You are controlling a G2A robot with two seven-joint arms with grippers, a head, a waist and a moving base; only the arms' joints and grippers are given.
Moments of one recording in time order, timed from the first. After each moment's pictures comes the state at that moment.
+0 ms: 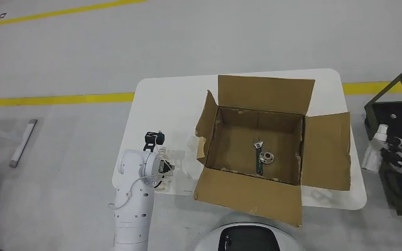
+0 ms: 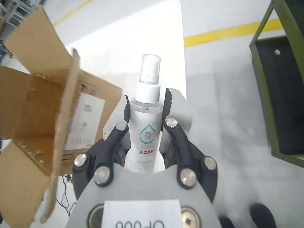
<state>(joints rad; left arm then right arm) 0.97 -1.44 -1.47 -1.51 1.54 -0.15 -1.48 -1.68 -1.26 2.16 -2.06 -0.69 -0.10 0.87</state>
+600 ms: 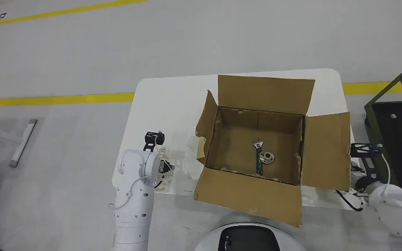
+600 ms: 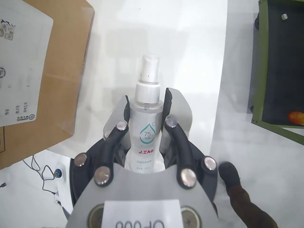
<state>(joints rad) 0.97 -1.44 -1.47 -1.51 1.54 -0.15 -1.48 -1.69 -1.25 1.87 -1.99 -1.02 -0.03 0.89</state>
